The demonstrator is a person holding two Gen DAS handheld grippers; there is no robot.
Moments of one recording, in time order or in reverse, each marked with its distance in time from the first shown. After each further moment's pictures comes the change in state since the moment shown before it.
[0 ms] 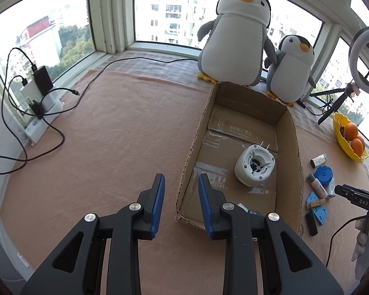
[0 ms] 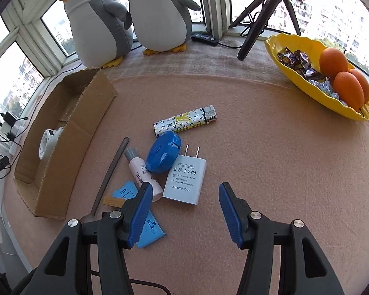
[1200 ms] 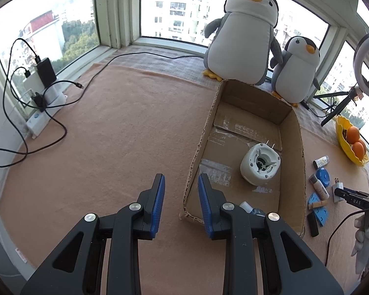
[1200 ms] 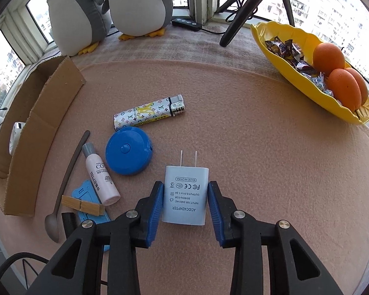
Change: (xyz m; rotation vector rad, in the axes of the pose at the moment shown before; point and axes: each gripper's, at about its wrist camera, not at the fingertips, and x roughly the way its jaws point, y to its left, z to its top) left arm 0.005 0.006 -0.002 -0.028 0.019 0.002; right arm 0.019 -0.026 -0.001 -0.016 0.051 -0.116
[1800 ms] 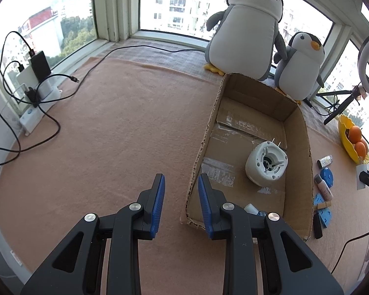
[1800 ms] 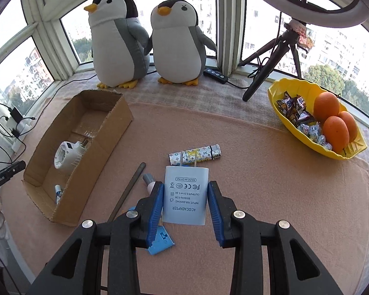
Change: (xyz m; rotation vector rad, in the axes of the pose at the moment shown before) left arm 0.018 0.006 0.001 -0.003 0.023 -0.014; right arm -0.085 0.062 0.011 -0.108 -0.205 0.081
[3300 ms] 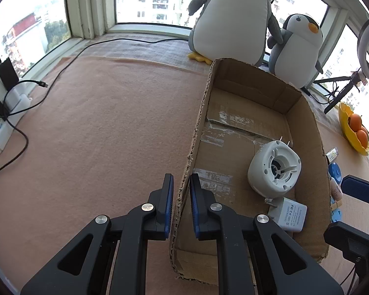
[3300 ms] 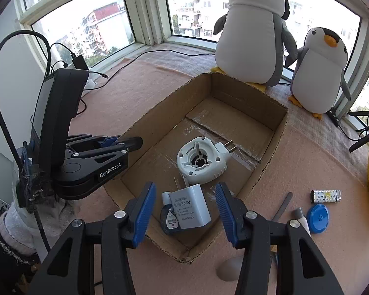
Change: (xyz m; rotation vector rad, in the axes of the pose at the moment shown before) left arm 0.051 -0.013 0.011 0.076 0.024 -0.053; right arm 0.035 0.191 0.008 -0.278 0.045 0.198
